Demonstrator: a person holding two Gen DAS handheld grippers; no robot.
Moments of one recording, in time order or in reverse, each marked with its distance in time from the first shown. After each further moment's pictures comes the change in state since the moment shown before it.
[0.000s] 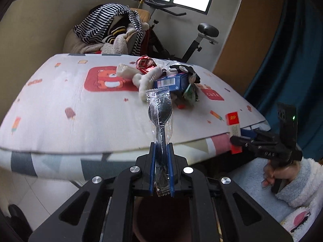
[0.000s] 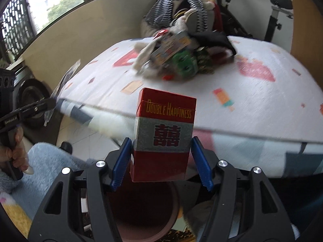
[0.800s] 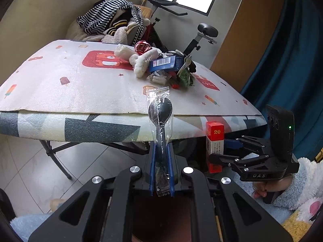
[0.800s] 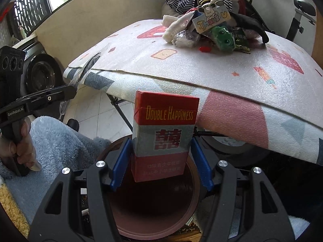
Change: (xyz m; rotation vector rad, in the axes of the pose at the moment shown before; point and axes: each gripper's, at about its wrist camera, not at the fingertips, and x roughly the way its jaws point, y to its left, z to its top) left arm 0.013 -0.004 -0.058 -0.050 -0.009 -0.025; right arm 0.032 0.037 -0.031 -0.115 0.086 0.049
